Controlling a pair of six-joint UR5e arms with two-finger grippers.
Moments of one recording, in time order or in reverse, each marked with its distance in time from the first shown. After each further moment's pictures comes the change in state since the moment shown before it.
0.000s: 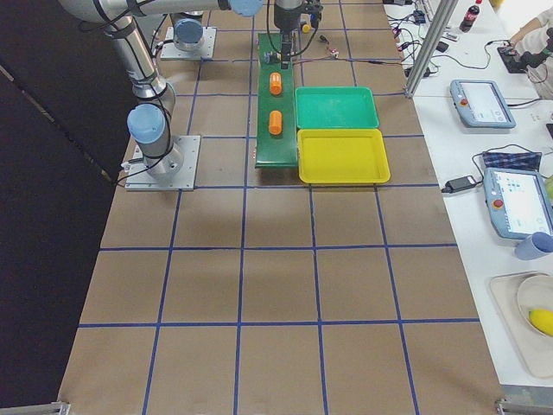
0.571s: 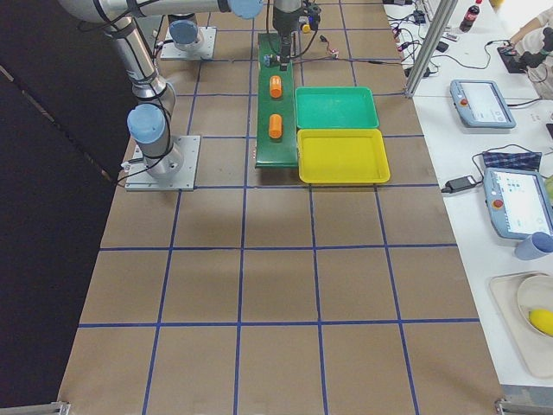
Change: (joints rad) left arm -0.086 0.241 -0.340 0.025 0.000 -0.056; right arm 0.003 -0.007 0.048 -0.053 0.003 -0.044
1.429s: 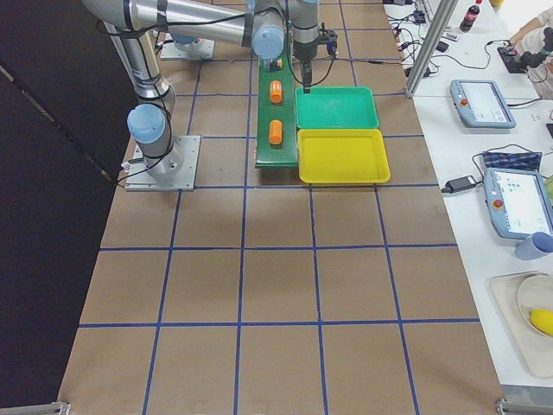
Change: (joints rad) left arm -0.002 0.008 -0.072 0.089 -0.053 -0.017; right arm 0.009 0.200 0.114 -0.464 -0.002 0.007
